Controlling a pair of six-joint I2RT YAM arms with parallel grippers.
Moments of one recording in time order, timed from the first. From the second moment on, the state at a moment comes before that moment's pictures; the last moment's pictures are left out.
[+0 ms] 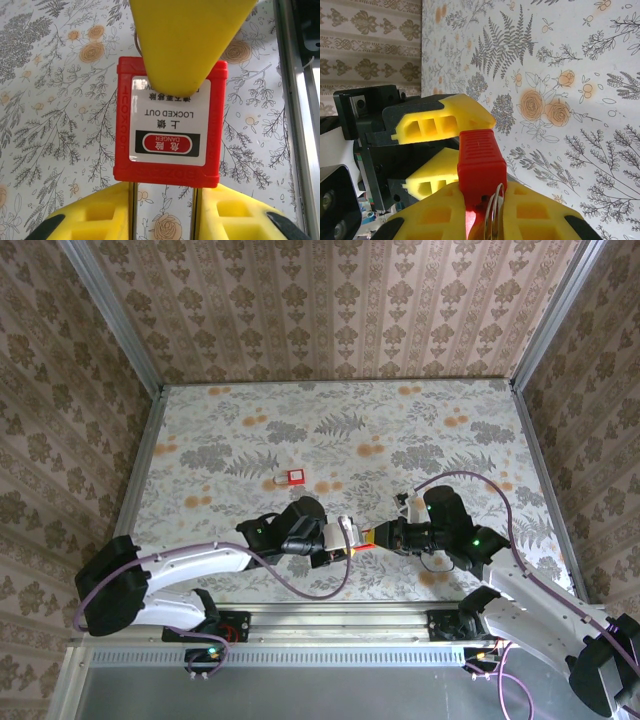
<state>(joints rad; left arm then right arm) -1.09 1.28 0.68 -0.07 0.22 0.38 0.52 0.84 0.49 -0.31 -0.64 0.88</state>
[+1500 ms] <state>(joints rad) -1.15 1.40 0.81 -0.08 0.20 0.37 0.50 0.82 0.49 -0.32 -0.69 0.89</state>
